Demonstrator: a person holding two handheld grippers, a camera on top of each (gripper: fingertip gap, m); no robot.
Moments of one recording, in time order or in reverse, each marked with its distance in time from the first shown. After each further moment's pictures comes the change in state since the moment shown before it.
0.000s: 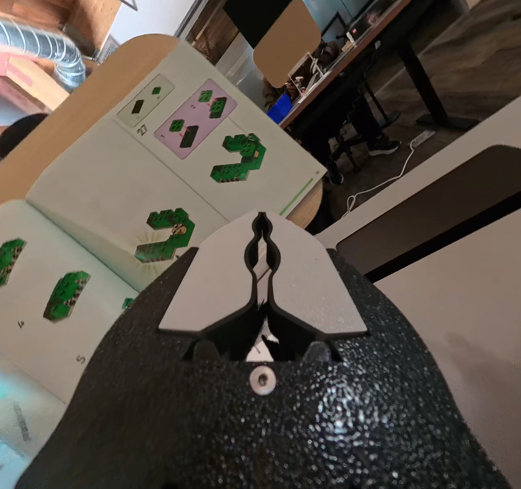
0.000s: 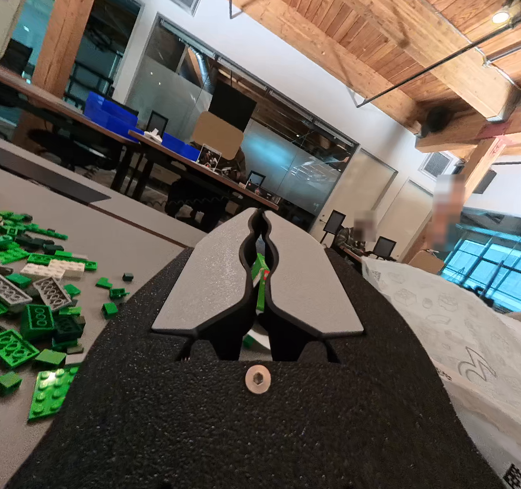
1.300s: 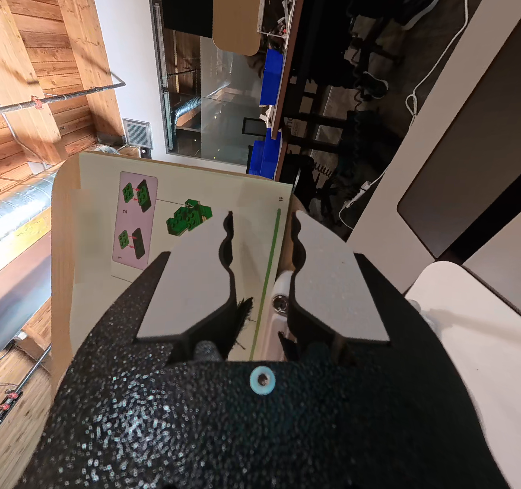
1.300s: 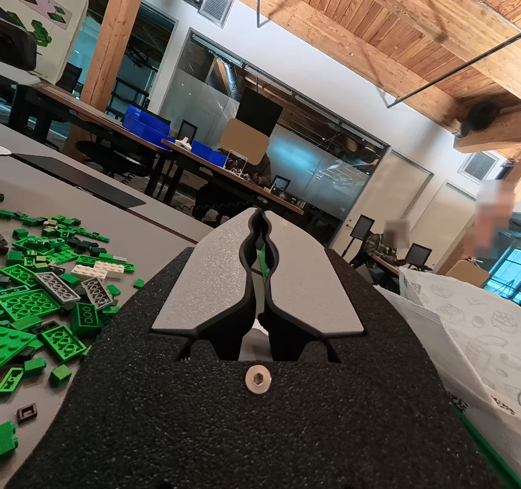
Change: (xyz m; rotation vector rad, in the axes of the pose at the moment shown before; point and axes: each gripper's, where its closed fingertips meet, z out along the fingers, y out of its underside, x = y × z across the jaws) left arm 0.035 -0.002 0.069 -0.103 0.003 0.645; right arm -0.024 -0.004 0.003 0.014 -0.099 0.040
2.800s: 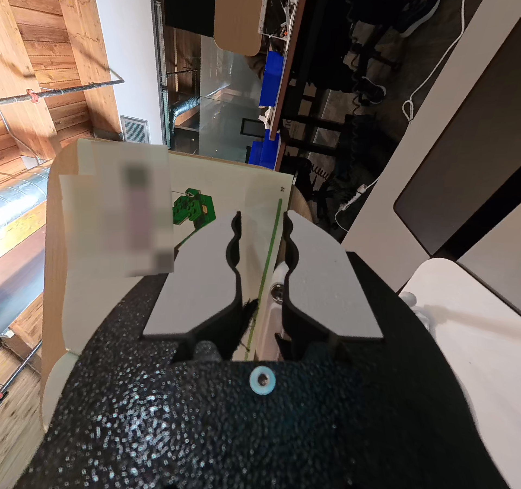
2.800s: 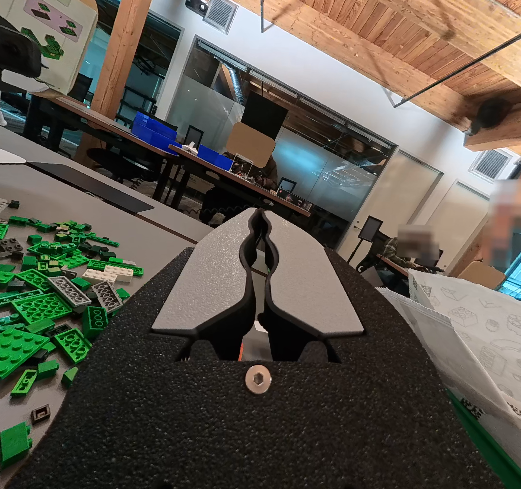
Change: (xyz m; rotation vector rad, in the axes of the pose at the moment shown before) left arm 0.000 0.006 -0.004 0.007 0.004 -0.030; right arm -0.003 -0.002 0.000 0.012 -0.019 0.027
